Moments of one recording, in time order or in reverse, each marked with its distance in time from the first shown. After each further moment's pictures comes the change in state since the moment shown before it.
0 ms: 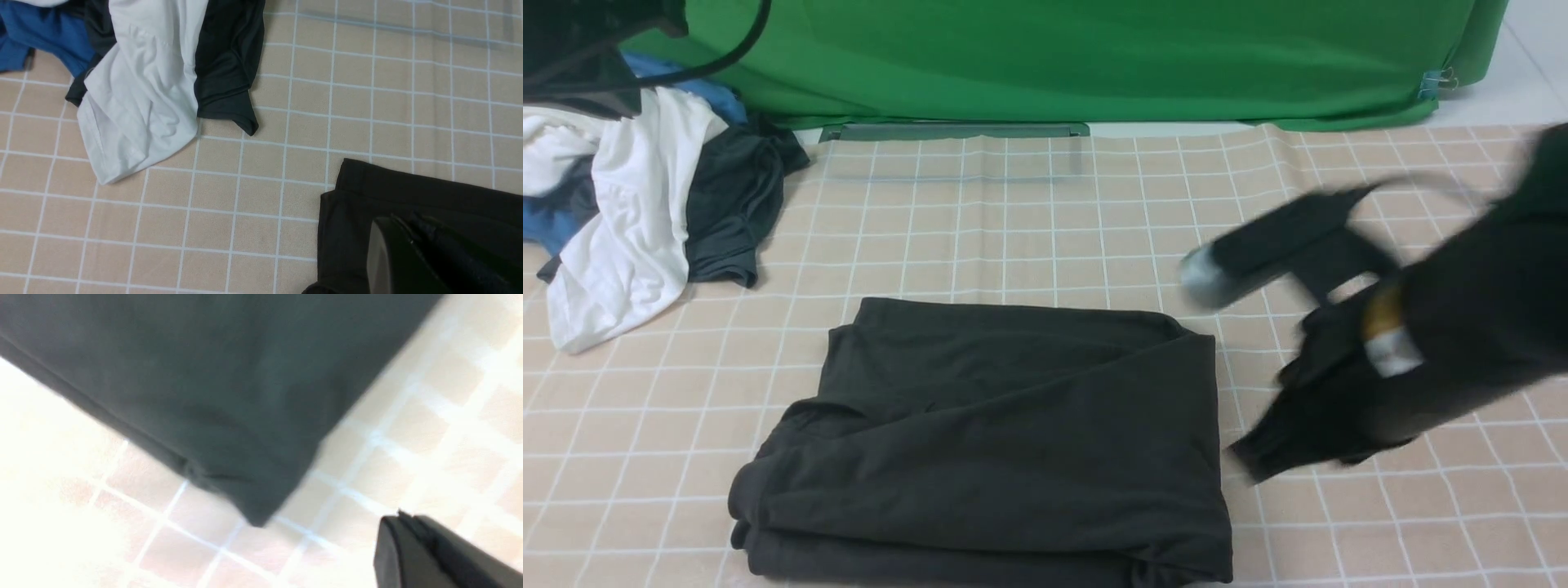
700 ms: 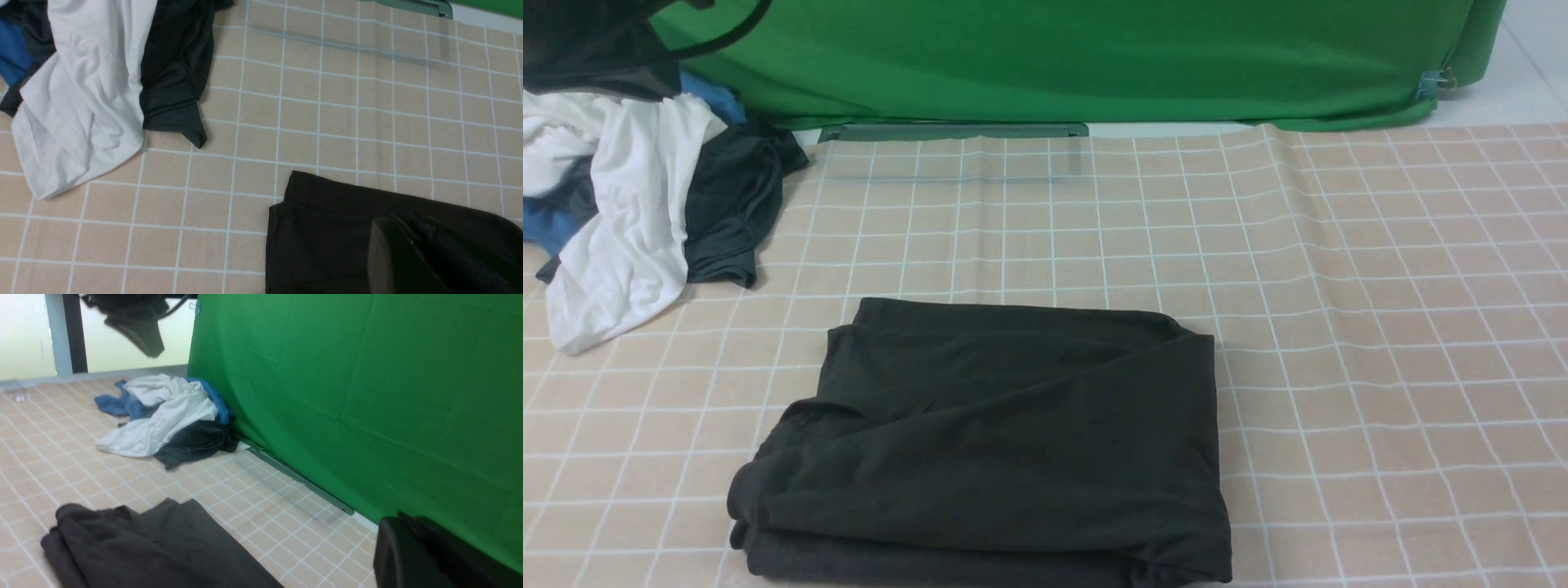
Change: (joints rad) right arm 0.000 -0.851 0.278 -0.055 -0.458 -0.345; left arm 0.000 0.000 0.000 -0.104 -0.053 0.009
